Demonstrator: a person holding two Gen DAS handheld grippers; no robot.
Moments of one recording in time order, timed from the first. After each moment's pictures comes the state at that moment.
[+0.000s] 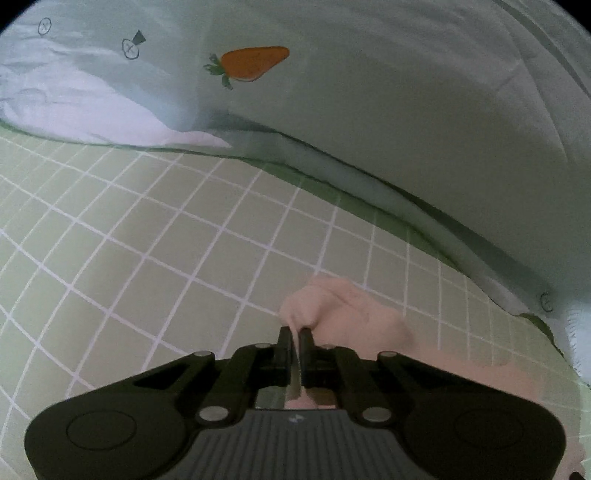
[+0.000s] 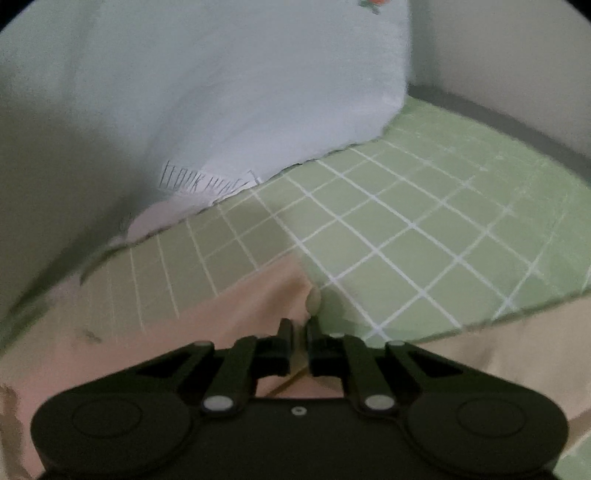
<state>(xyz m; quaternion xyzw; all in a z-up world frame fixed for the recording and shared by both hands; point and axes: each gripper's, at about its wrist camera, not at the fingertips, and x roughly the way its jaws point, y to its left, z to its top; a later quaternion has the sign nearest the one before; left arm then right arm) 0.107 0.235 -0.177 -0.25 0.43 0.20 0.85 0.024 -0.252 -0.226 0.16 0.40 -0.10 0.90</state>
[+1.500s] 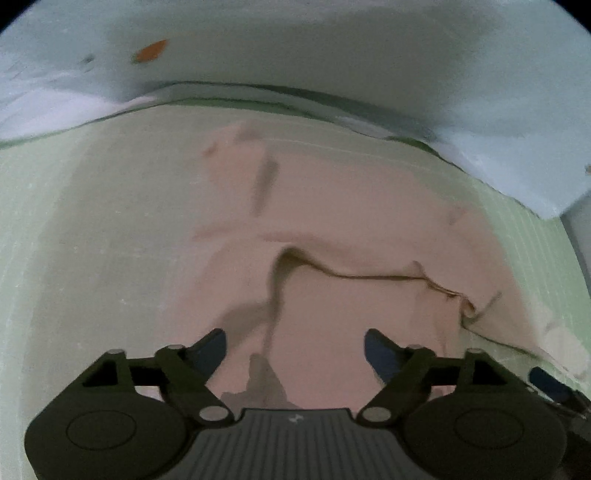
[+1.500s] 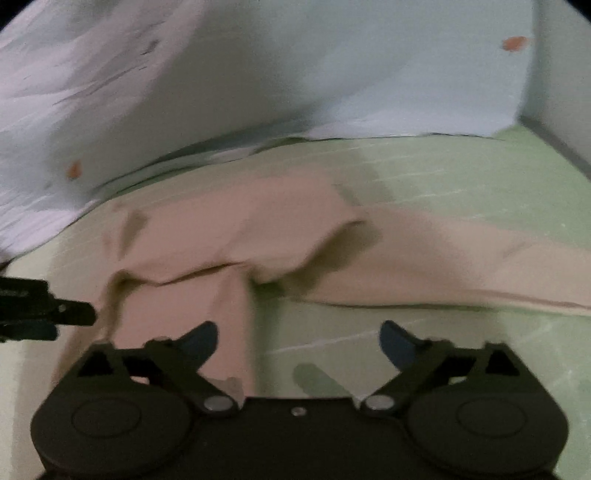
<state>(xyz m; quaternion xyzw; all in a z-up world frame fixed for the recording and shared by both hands) -0.003 0.062 -0.115 -0.13 0.50 0.08 0.85 -0.122 -0.164 -0.185 0.09 0.42 0.04 0.90</state>
